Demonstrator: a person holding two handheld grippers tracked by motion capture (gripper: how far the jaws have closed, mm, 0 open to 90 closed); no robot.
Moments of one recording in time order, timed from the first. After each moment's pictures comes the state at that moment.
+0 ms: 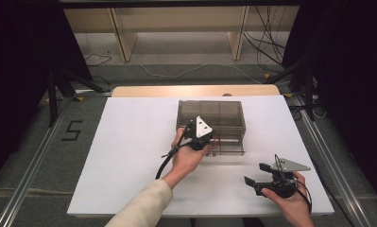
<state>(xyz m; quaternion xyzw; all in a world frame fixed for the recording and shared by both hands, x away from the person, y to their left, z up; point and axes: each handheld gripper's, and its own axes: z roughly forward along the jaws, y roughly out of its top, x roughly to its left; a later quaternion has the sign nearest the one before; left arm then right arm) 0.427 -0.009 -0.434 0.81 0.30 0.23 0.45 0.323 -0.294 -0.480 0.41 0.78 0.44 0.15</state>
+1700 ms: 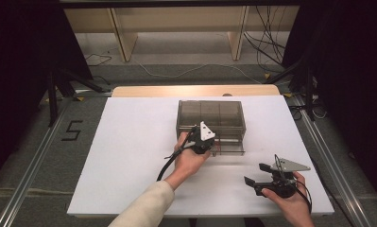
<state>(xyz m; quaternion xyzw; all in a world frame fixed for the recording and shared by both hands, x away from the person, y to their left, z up) 0.429 -0.017 -0.454 0.84 0.30 0.20 0.40 0.323 -0.294 -0.480 0.41 0.78 0.44 0.15</state>
